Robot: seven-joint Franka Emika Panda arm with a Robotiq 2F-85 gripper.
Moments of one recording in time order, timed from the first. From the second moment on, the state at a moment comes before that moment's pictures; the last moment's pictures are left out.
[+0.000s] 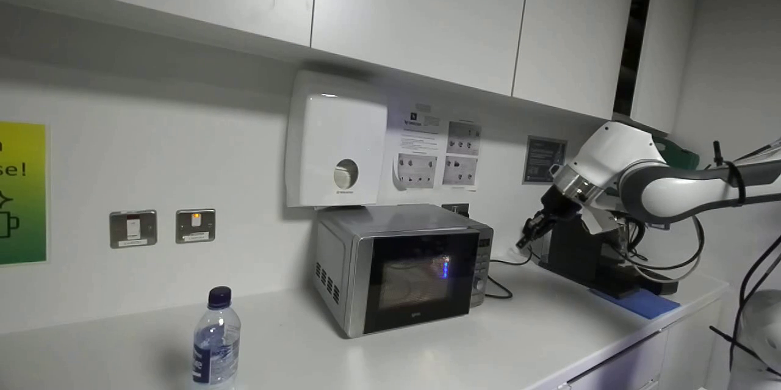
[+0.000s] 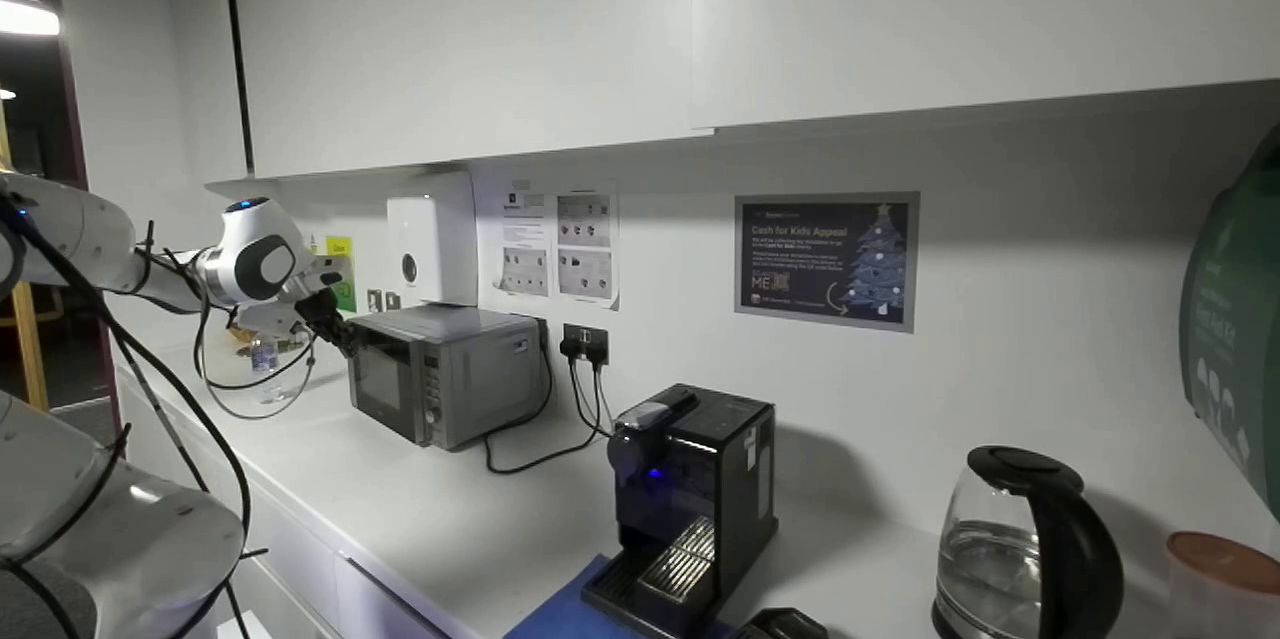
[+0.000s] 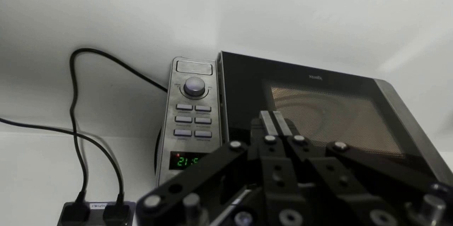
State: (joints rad) arm 0.27 -0.67 0.45 -2.51 0.13 2.41 0.42
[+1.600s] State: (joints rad) arm 0.21 -0.63 0.42 -2.42 0.06 2.41 0.40
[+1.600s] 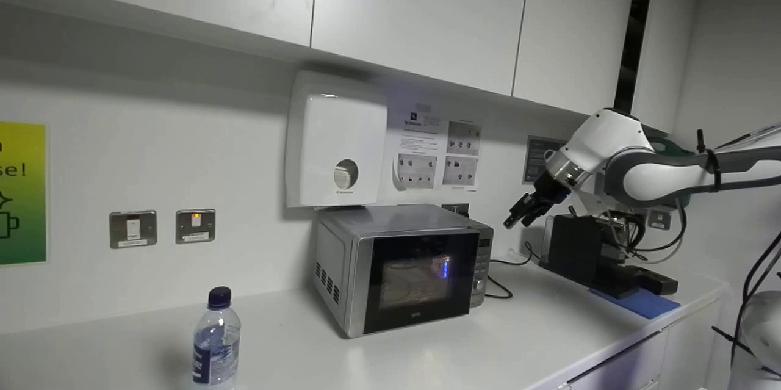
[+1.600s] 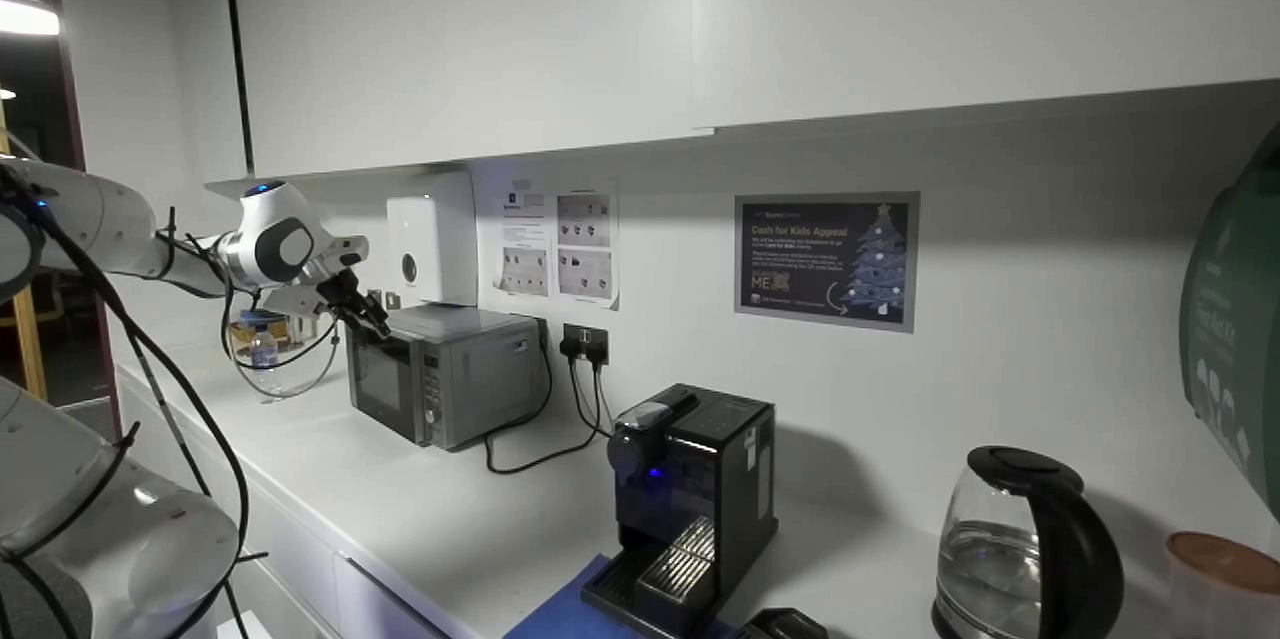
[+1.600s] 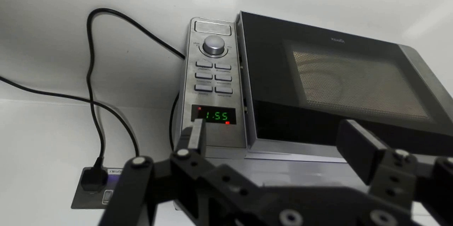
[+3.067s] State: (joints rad) arm 0.23 -0.61 0.39 -2.41 0.06 2.41 0.29
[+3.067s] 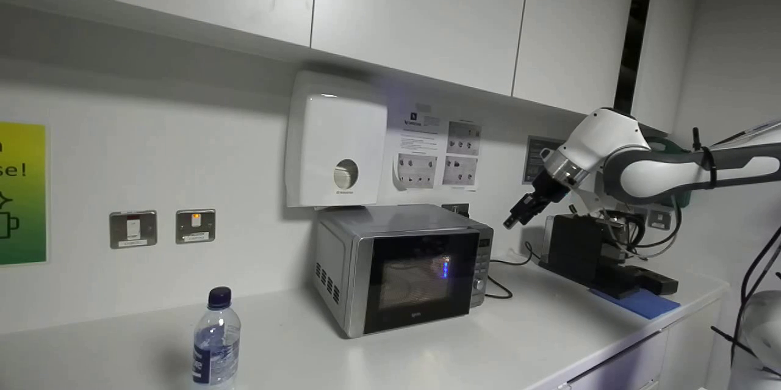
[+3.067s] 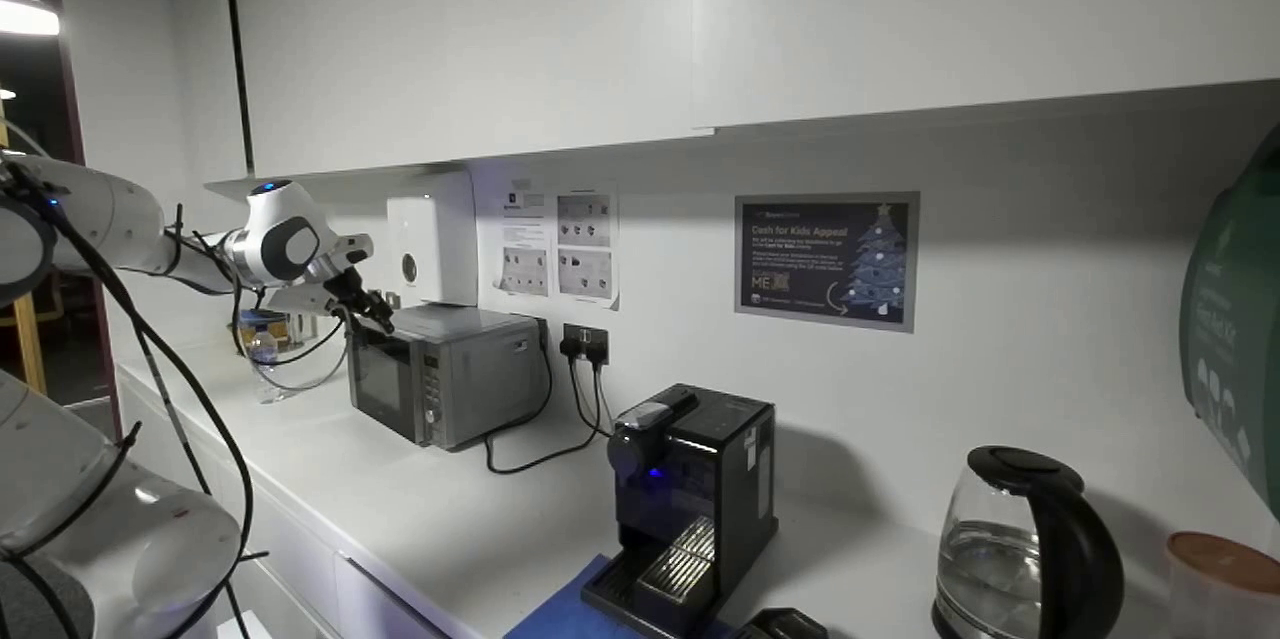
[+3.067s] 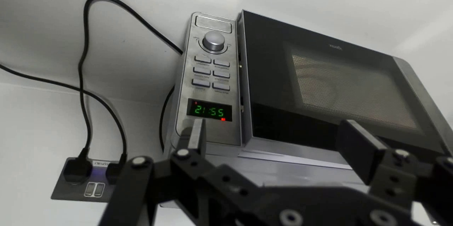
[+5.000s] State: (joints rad) arm 0.39 -0.38 0.12 -2.16 0.16 2.12 -0.60
